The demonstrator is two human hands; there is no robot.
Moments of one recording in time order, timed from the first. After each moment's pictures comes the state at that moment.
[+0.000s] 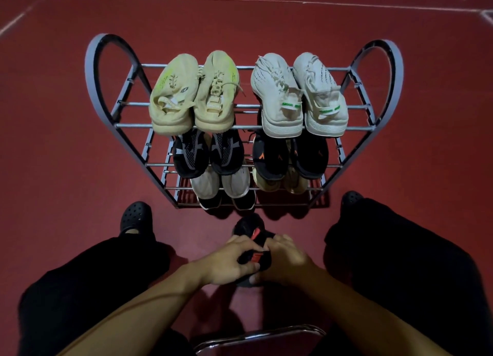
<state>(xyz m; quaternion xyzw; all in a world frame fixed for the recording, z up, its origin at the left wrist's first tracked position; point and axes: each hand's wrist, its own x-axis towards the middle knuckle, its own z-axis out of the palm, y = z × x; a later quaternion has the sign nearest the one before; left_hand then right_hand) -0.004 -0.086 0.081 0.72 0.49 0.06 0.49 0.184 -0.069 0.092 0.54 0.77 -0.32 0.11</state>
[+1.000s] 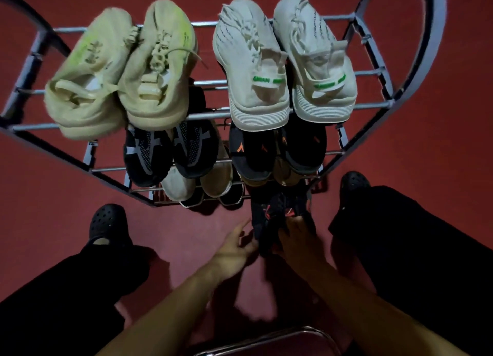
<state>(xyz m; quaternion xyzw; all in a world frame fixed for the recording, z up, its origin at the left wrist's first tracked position) 0.057 -0.035 -0.010 0.38 0.62 0.19 0.66 0.255 -0.030 -0.029 0.57 0.81 -0.12 0.04</state>
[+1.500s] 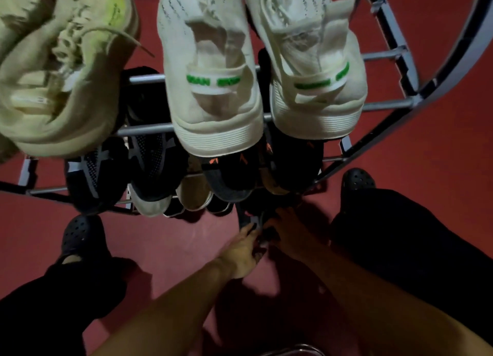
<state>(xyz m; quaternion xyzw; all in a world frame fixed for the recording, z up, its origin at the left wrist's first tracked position) 0.098 0.025 -0.094 0.64 0.57 -0.07 0.50 0.282 0.051 -0.095 0.52 0.81 -0.25 -0.02</state>
